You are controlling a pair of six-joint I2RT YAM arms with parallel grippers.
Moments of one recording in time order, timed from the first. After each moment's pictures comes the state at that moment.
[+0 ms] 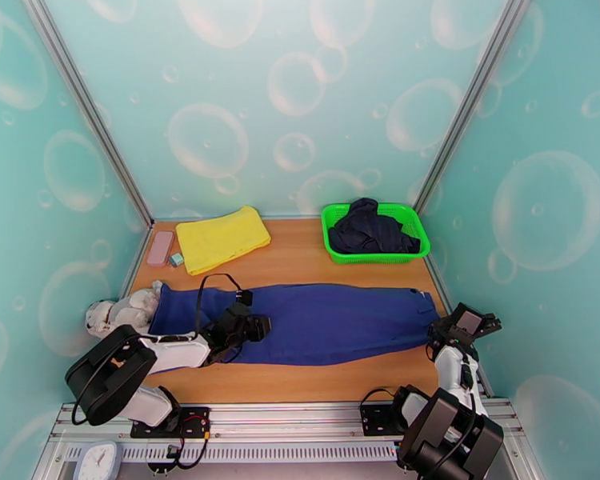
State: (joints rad) left arm -0.74 1.45 0.45 0.25 -0.03 -0.68; right arm -0.68 0.98 0.42 -0.19 0.19 0.56
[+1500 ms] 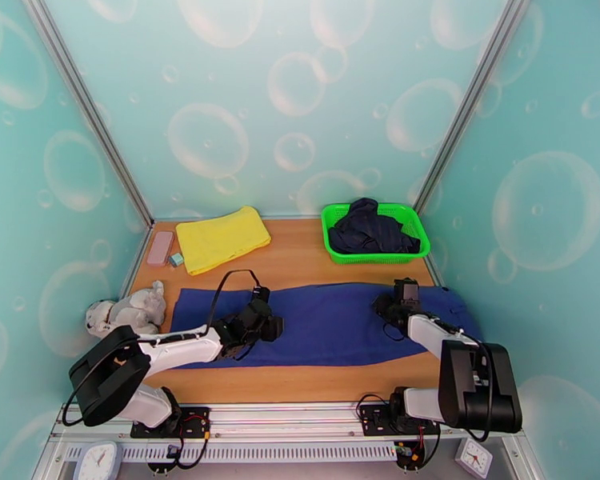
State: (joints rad) left arm -0.88 1.45 0.67 -0.07 -0.24 -0.63; right arm -0.09 1.32 0.53 -0.11 0.04 0.54
